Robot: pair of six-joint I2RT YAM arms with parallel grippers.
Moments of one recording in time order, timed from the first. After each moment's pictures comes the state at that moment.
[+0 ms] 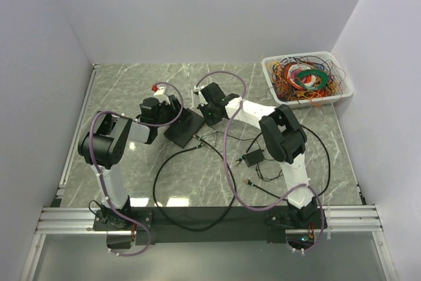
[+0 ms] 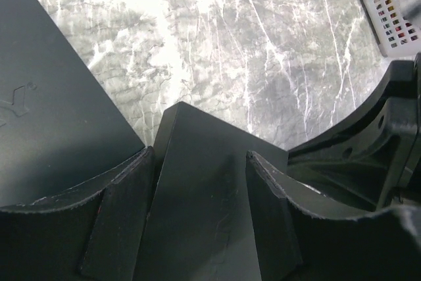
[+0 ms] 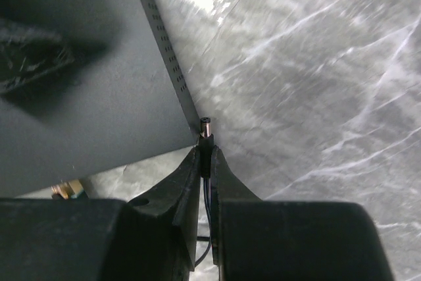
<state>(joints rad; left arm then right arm) -0.27 1.89 0.77 0.76 0.35 -0.49 0.66 2.15 1.57 -0.41 -0.01 0.06</state>
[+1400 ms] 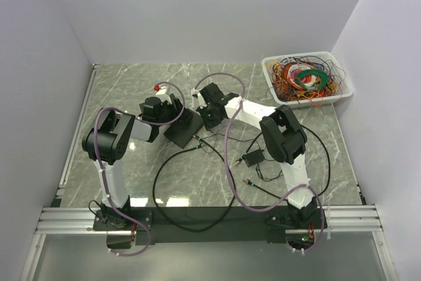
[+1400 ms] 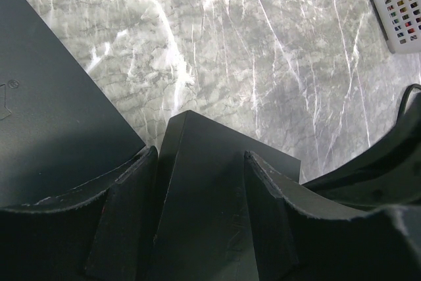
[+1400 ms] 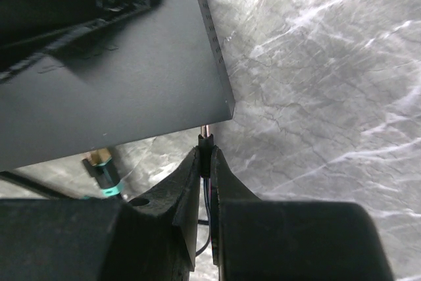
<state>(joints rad) -0.27 1.96 0.81 0.76 0.37 -0.49 0.66 2.13 1.59 -0.50 -0.09 0.06</state>
